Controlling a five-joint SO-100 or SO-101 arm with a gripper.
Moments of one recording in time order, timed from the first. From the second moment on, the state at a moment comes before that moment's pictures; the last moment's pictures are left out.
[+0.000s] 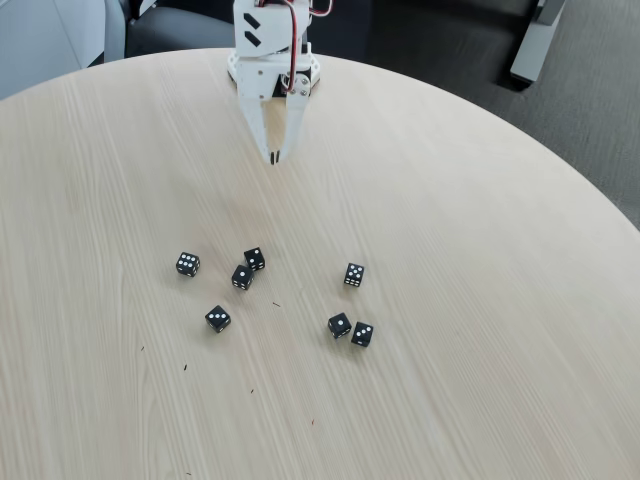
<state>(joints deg) -2.1 181.5 171.2 68.4 12.5</state>
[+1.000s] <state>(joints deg) -2.1 181.5 171.2 68.4 12.5</state>
